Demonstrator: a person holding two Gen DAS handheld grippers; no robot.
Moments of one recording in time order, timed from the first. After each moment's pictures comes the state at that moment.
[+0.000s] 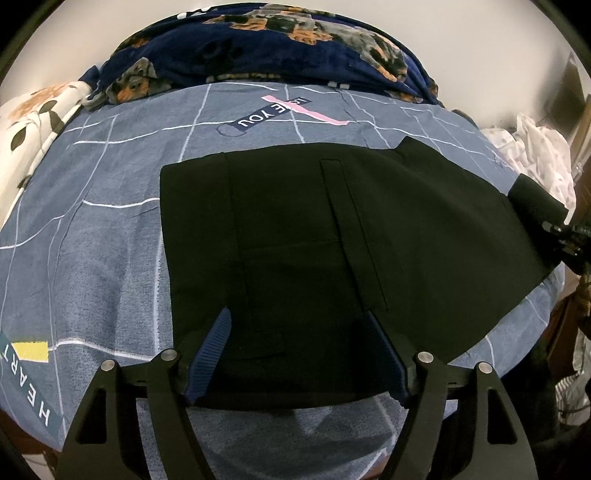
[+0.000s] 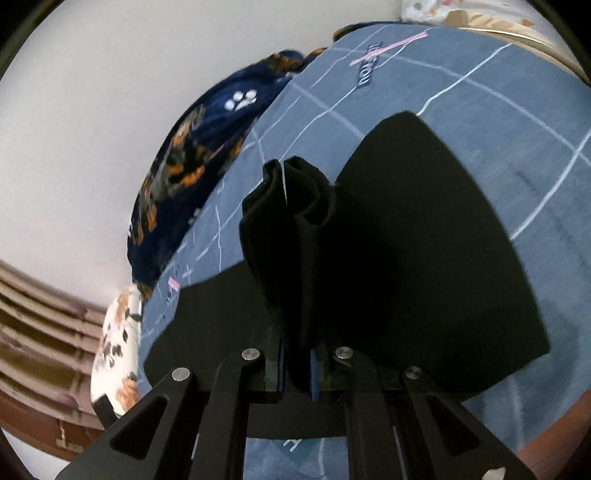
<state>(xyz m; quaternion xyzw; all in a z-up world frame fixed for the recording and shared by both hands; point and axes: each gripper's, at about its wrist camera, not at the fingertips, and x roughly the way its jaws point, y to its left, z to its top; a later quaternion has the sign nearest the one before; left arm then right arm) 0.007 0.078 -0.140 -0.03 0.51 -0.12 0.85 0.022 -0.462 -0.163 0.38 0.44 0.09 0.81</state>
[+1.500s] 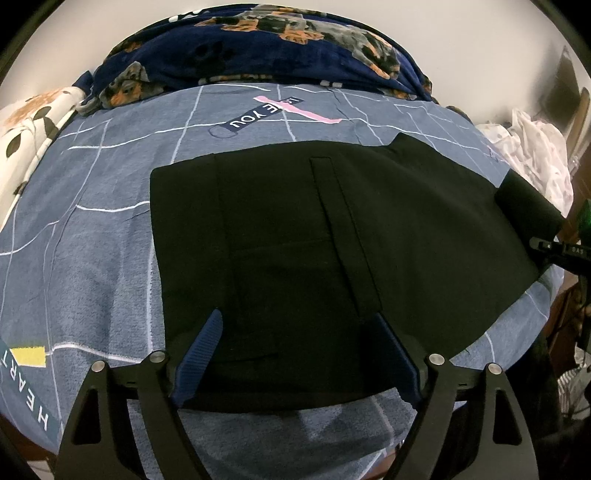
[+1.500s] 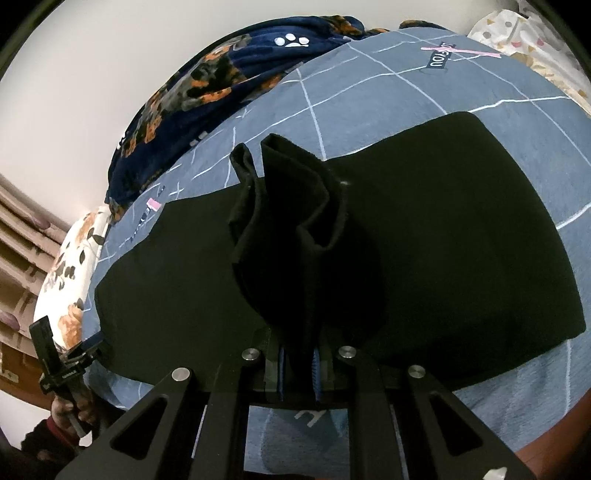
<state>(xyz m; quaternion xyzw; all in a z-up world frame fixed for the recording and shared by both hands) 0.007 0.072 -0.143 -0.02 0.50 -0.13 0.85 0.013 -0.382 -0.165 0.23 0.49 0.11 0.84</state>
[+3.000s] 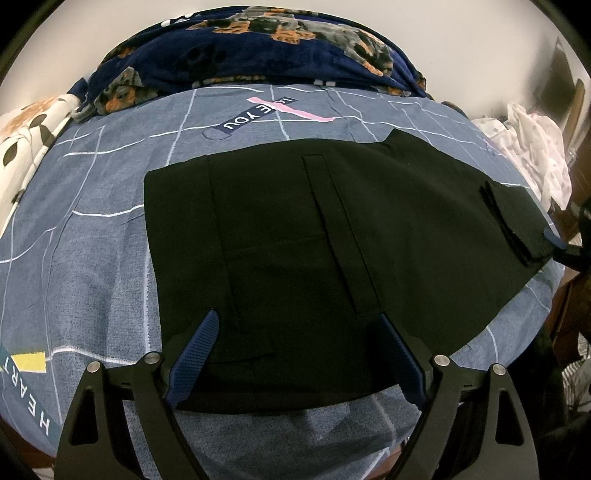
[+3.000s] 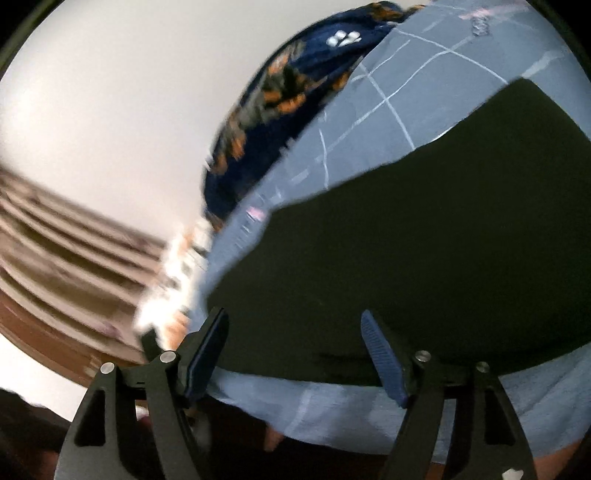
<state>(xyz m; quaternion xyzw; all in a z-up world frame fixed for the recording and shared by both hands) 0.004 0.068 -0.144 -0.01 0.50 -0.13 0.86 -0.006 -0.400 -0.159 0.43 0.40 0.27 0.76</state>
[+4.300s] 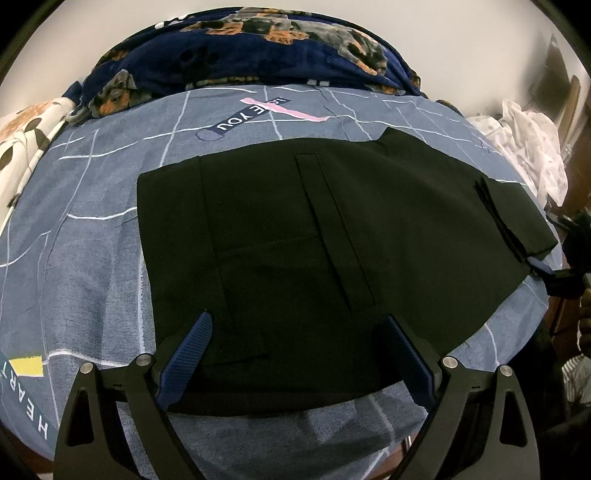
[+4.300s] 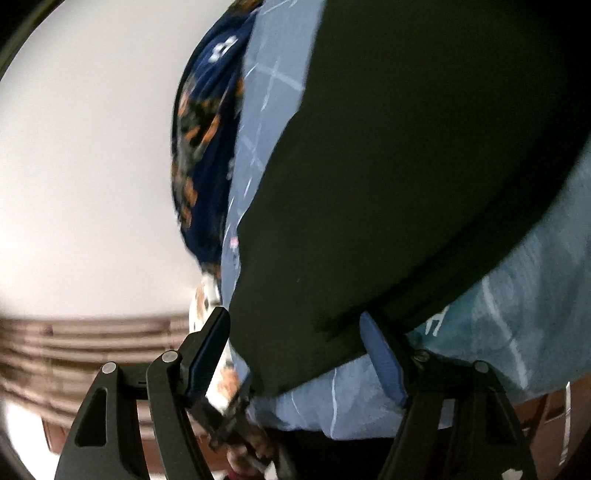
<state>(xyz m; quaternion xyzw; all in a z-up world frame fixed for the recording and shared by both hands) 0.006 0.069 -0.146 0.00 0.50 -0.14 0.86 -0.030 -0.379 -0.210 0.60 0.43 0.13 0.66</state>
